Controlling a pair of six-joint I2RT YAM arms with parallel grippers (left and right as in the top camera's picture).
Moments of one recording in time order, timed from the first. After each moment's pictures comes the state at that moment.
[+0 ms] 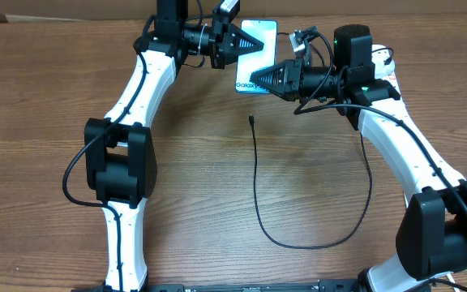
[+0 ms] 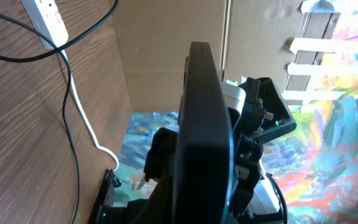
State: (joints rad) left arm -0.21 2.32 2.01 -0.16 1.56 -1.05; right arm 0.20 1.75 1.34 -0.18 -1.07 0.70
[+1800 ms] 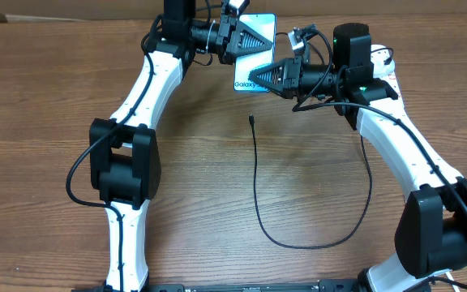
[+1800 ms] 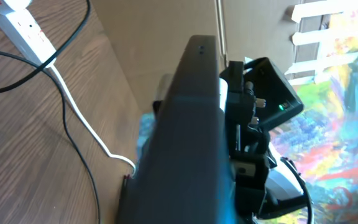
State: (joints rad) left arm -0.24 2.32 2.01 -0.03 1.56 -0.98; right arm 0.20 1.76 1.34 -0.12 -1.10 0.78
